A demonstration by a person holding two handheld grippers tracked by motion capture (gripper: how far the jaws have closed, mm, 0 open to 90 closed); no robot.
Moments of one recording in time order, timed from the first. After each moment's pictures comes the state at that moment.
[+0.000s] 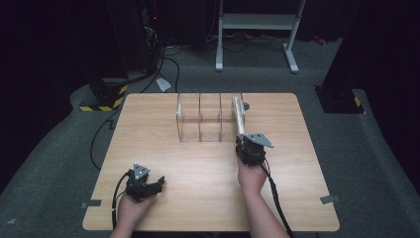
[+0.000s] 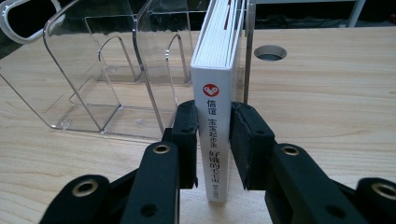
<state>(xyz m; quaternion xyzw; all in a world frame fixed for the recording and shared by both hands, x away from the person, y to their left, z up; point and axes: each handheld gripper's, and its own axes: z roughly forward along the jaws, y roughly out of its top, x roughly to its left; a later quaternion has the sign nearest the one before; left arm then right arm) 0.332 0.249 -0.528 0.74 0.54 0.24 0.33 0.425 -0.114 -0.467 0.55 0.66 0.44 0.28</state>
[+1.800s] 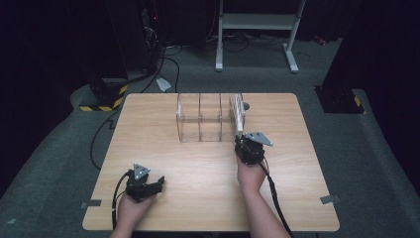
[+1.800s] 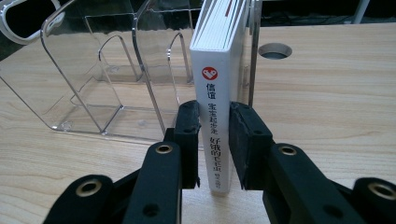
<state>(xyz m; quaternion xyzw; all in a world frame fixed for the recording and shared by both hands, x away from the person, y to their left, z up) 0.332 0.249 -0.529 0.73 0.54 0.24 0.33 0.431 -0.112 -0.469 0.55 0.66 0.44 0.27</state>
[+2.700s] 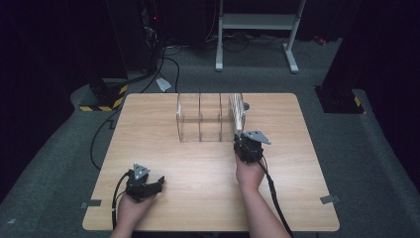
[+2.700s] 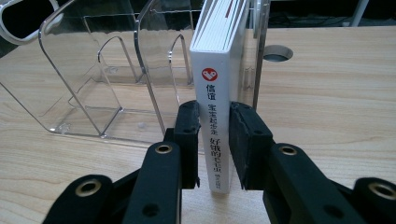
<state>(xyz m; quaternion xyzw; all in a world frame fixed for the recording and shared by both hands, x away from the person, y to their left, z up) 0.332 0.249 -0.529 0.73 0.54 0.24 0.33 0.435 -0.108 -0.468 0.55 0.66 0.44 0.27</state>
